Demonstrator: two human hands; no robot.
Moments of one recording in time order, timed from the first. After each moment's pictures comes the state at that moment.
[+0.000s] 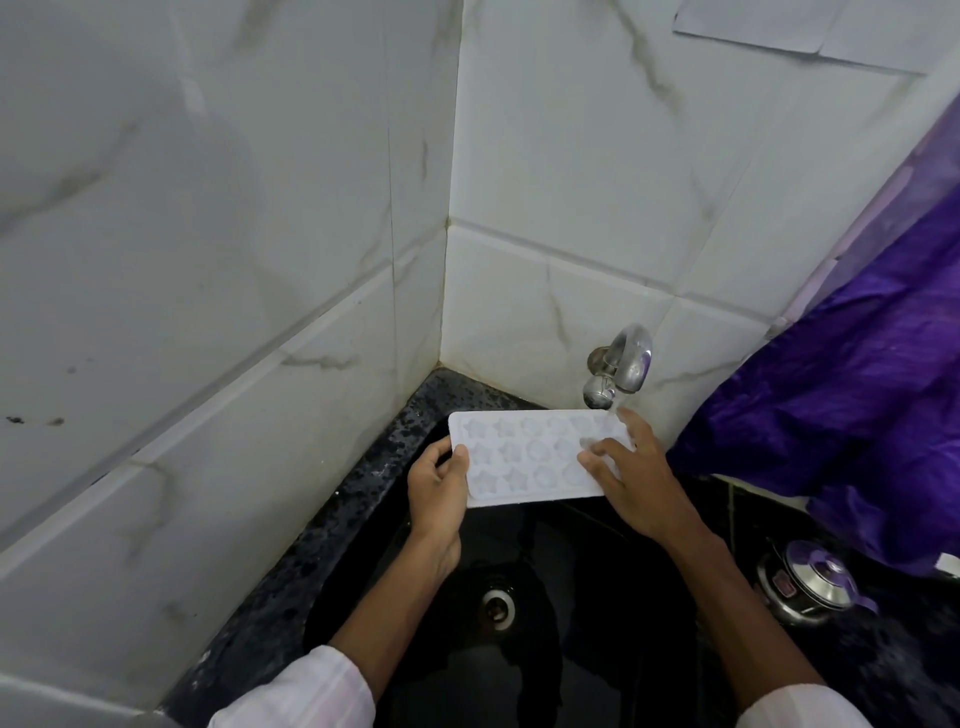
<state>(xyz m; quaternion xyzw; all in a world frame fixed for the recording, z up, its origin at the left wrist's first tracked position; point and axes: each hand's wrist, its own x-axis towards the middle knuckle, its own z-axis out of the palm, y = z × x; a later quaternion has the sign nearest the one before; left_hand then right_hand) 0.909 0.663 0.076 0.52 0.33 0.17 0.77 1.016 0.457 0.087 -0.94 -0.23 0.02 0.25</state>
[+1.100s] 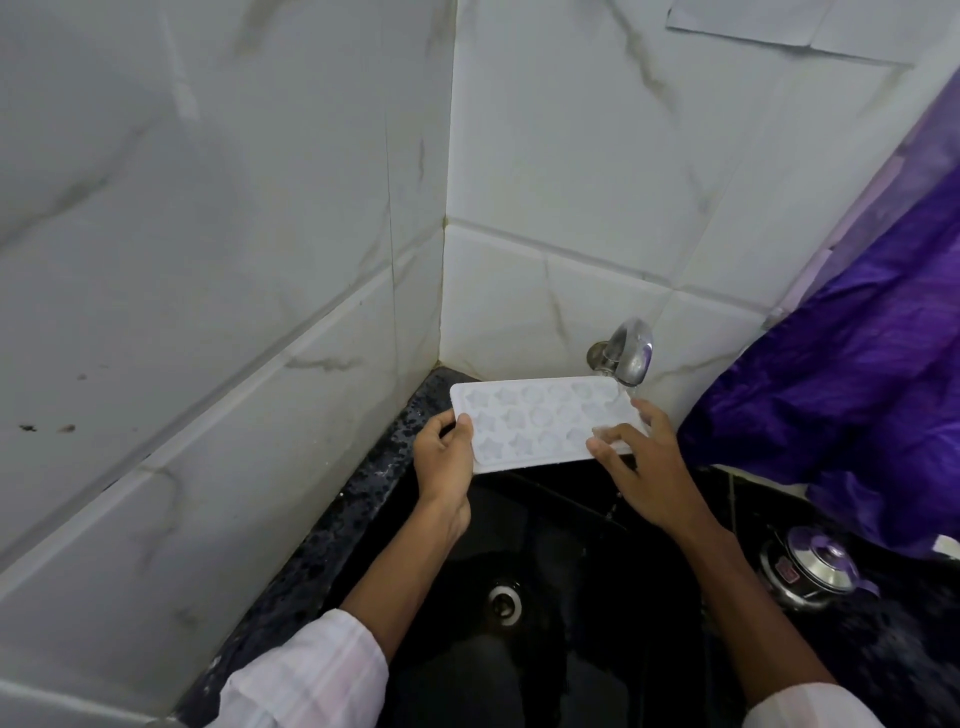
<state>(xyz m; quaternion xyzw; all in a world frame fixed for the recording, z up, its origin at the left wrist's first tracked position) 0.931 0.674 0.095 0.50 0.34 0.19 0.78 1.007 0.457 0.096 -0.92 -0.20 -0.02 0.32</state>
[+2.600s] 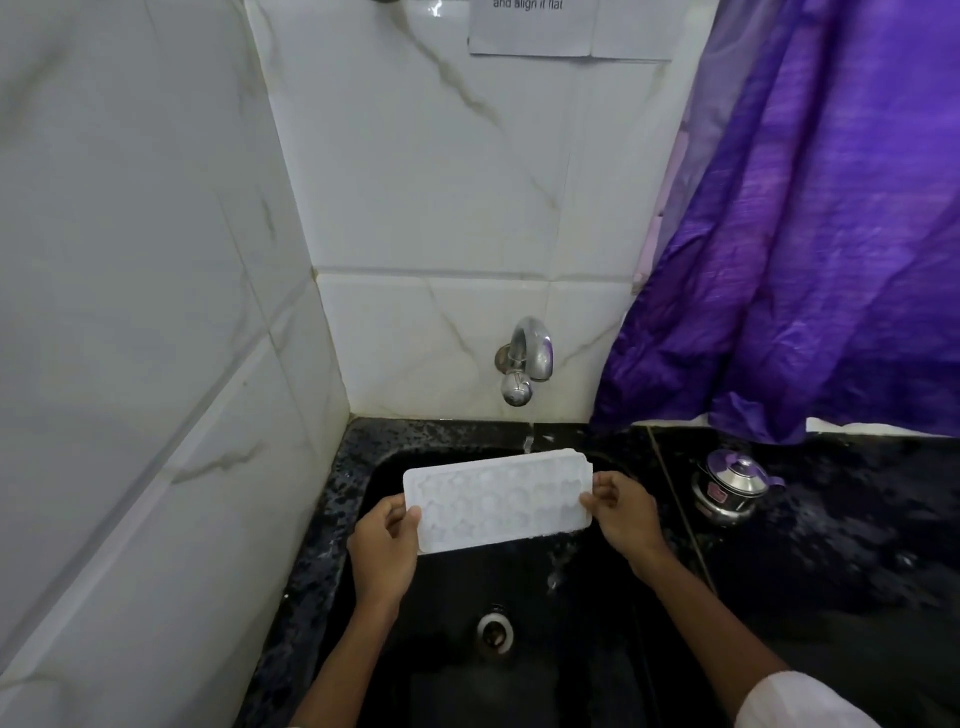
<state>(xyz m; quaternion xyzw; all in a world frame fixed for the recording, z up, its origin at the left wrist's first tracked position) 0.922 0.712 0.021 0.79 0.19 0.12 0.57 0.968 0.438 0.028 -0.84 0.15 -0.04 0.52</state>
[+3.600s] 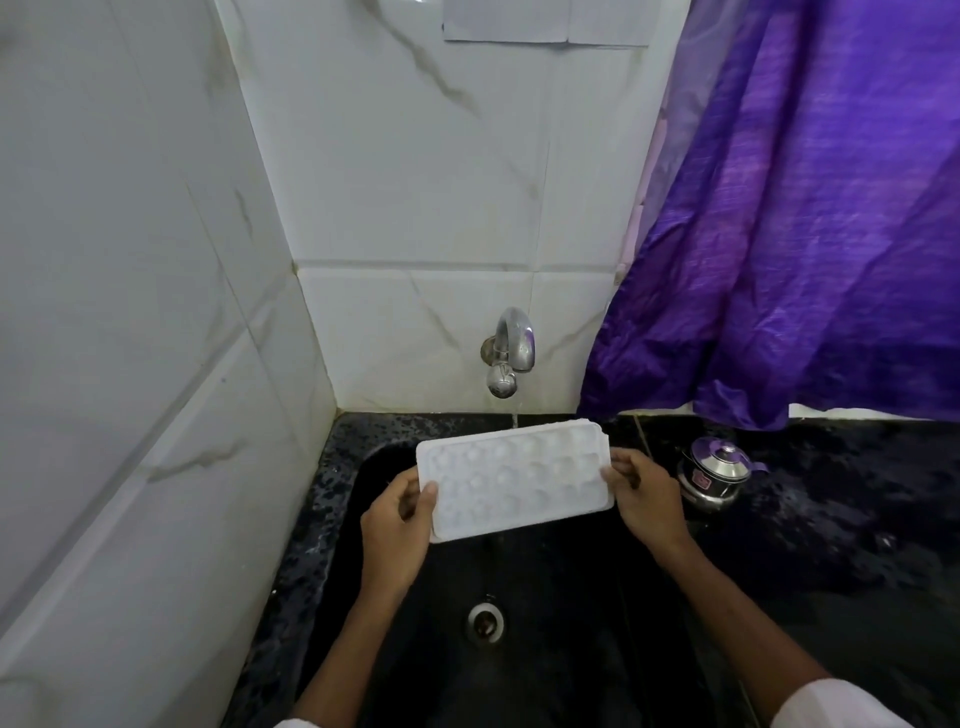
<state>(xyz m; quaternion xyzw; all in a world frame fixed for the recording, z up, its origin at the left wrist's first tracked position) 0.921 0.690 0.038 0.79 0.09 0.12 0.59 0.958 0.400 0.043 -0.87 0.08 -0.11 0.48</state>
